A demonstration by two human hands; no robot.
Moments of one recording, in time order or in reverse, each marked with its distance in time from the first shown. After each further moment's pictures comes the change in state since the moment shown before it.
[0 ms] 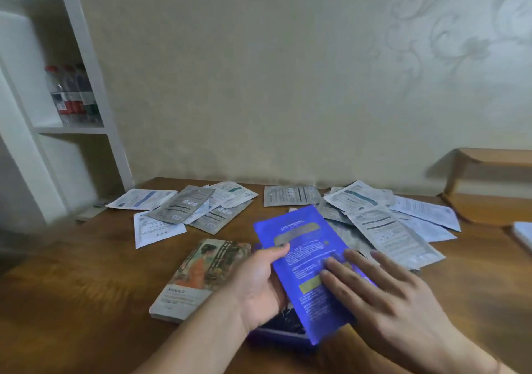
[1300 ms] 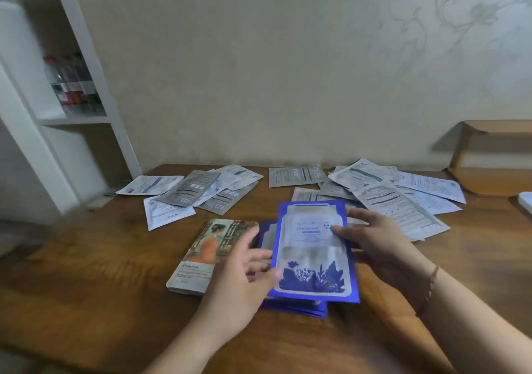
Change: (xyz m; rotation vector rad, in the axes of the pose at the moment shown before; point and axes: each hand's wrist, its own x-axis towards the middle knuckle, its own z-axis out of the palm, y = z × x) left_hand -0.049 -0.016 -0.052 1.009 0.229 0.554; right_hand 0.044 0.009 0.034 1.600 -0.168 1.566
